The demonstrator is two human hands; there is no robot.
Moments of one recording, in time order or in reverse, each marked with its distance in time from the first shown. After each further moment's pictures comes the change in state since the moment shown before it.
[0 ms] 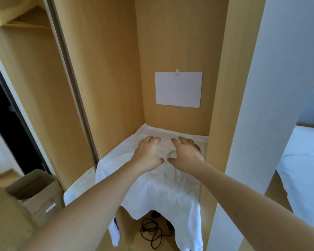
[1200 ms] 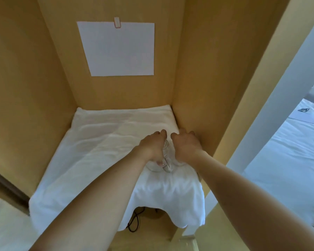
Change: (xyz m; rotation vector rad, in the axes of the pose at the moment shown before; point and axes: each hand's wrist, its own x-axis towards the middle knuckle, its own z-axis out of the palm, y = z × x) left_hand 0.146 -0.030 0.109 0.125 -0.609 0.559; right_hand 0.060 0.011 0.068 -0.358 -0.217 0.582
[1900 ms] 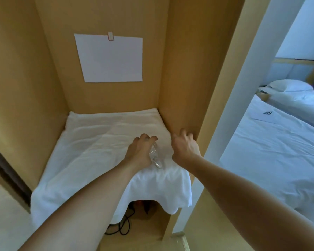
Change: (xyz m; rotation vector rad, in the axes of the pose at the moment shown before) left_hand -0.073 -0.012 0.030 -0.049 0.321 0.115; right_hand -0.084 -0.008 0.002 0.156 0.240 0.160
